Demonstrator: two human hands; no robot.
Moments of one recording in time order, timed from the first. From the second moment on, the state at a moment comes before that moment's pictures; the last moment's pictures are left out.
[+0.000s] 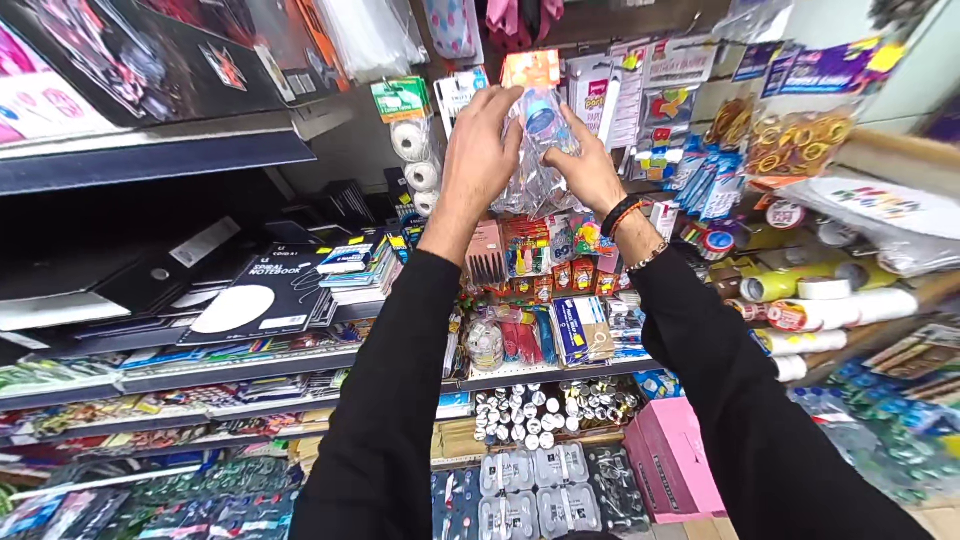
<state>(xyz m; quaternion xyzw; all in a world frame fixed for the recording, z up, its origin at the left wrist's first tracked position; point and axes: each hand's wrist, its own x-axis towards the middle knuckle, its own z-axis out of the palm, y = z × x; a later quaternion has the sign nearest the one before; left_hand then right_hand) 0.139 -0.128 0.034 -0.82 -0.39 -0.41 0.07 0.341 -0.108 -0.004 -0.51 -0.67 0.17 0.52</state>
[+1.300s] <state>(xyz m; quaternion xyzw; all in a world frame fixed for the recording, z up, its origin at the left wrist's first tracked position) 0.069 -0.218 -0.212 -0.68 -0.42 -0.55 -0.24 0.378 -0.246 -0.242 -0.44 -0.61 0.33 0.57</state>
